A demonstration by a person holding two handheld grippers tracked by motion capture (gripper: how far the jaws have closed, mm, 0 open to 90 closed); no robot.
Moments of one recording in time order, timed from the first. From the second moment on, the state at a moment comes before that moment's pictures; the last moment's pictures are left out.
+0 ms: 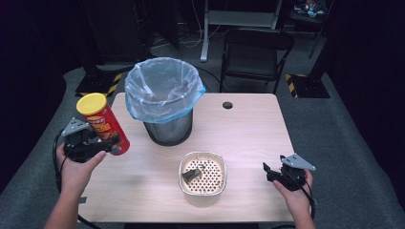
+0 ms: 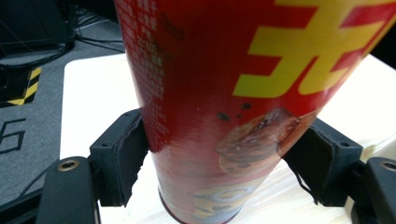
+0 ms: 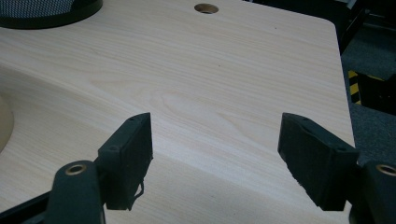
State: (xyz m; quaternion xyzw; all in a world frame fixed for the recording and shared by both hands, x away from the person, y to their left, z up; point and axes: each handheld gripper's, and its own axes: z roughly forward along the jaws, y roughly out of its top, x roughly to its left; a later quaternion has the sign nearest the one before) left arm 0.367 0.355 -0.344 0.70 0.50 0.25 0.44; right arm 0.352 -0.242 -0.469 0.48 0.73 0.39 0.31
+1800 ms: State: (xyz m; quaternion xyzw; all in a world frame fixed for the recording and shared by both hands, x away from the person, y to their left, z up) left arm 0.442 0.260 -0.176 0.73 0.44 0.24 0.48; right arm 0.353 -0.239 -0.477 0.47 0.74 0.39 0.29
